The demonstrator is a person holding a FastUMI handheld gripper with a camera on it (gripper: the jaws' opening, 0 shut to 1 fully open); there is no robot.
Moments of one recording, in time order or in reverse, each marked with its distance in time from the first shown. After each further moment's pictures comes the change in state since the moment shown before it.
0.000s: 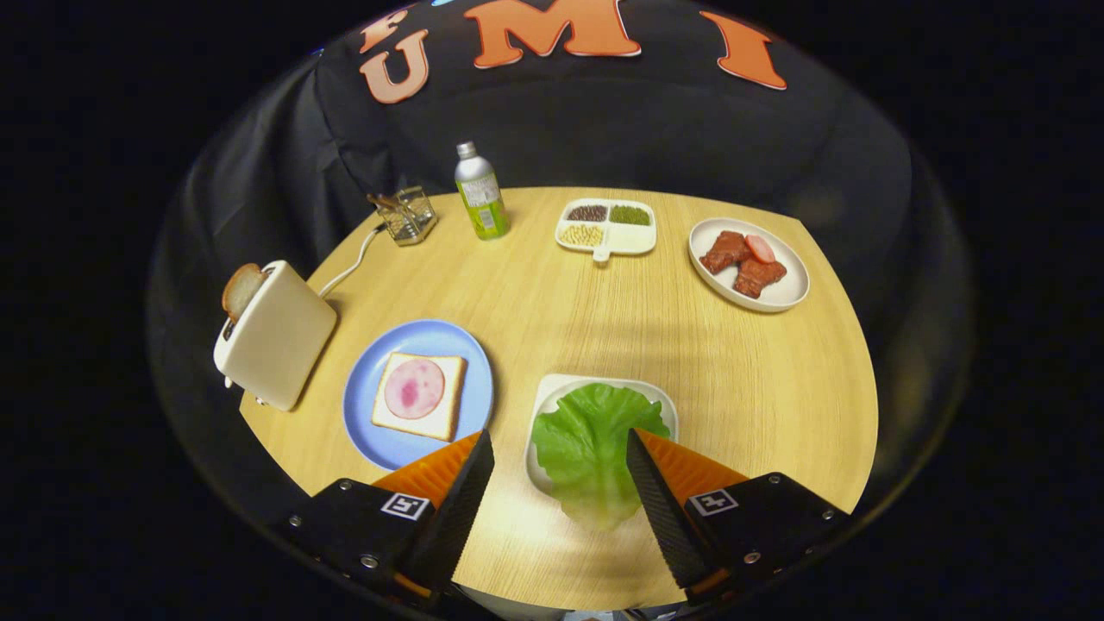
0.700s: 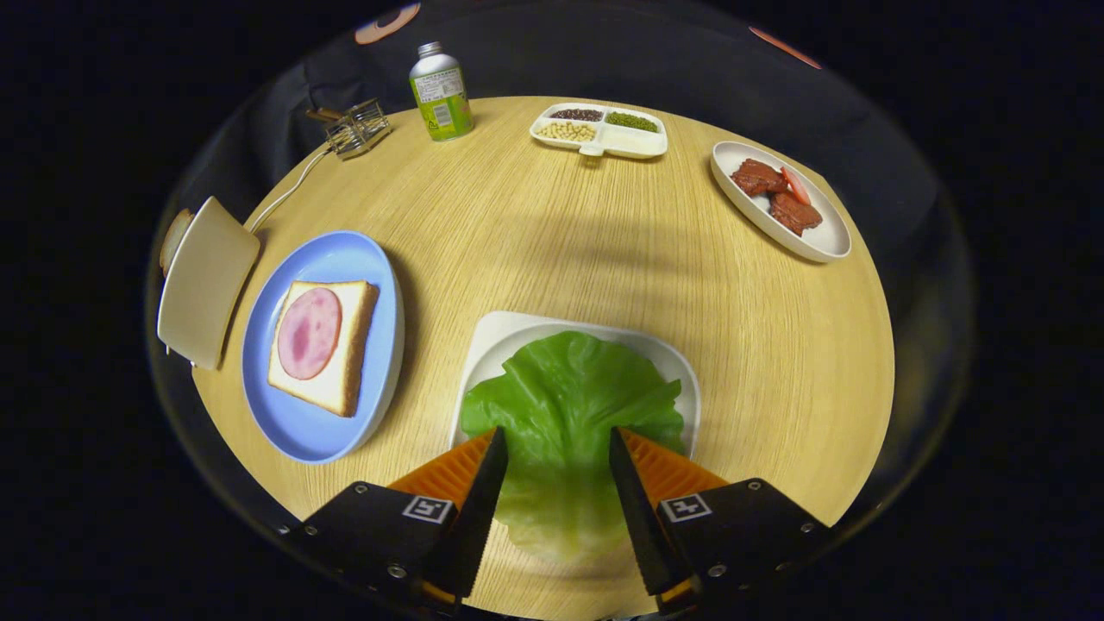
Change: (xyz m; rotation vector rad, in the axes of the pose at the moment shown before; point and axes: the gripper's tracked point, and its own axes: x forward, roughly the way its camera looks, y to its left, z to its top) arm 0.075 -0.020 -0.038 -0.062 0.205 -0.073
